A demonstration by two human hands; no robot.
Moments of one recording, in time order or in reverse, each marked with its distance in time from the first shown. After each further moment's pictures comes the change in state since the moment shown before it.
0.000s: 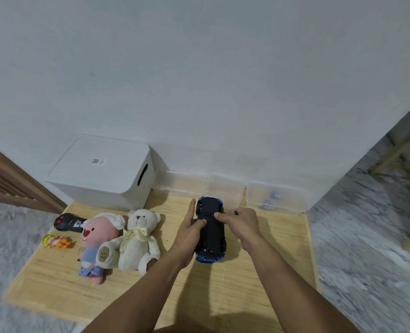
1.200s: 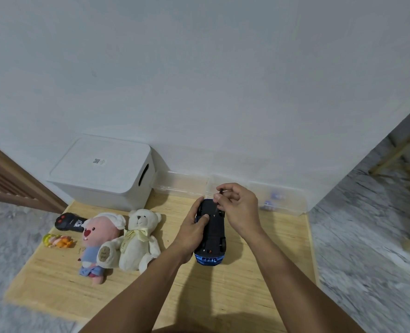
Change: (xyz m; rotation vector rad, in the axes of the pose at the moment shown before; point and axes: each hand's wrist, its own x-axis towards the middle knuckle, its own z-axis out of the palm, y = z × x) left_hand 0.001 0.010 0.003 0.037 -0.051 0.035; right_hand -0.021 -0.039 -0.002 0.145 -0.037 -0.465
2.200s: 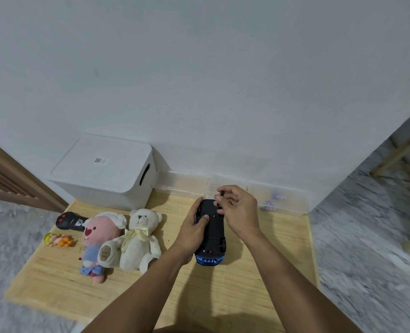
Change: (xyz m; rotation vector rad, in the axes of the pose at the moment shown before) left_hand -0.003 0.000 0.000 -0.025 0.012 0.012; right_hand -0.001 0.007 0.003 0.001 0.011 -0.007
